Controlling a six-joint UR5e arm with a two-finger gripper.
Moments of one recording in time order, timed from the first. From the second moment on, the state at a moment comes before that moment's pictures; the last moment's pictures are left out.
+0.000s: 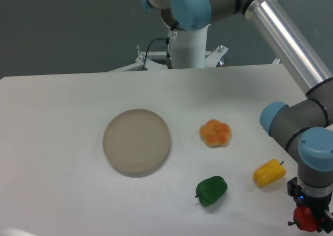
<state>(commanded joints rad) 2.58 -2.57 -0.68 -1.11 1.63 1.48</state>
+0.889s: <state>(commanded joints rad) 2.50 -2.17 -1.10 -1.25 1.58 1.39</state>
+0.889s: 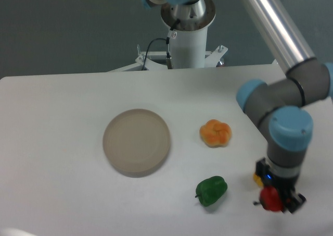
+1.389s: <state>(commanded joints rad) 2.34 -1.90 -1.48 -1.29 1.58 1.15</state>
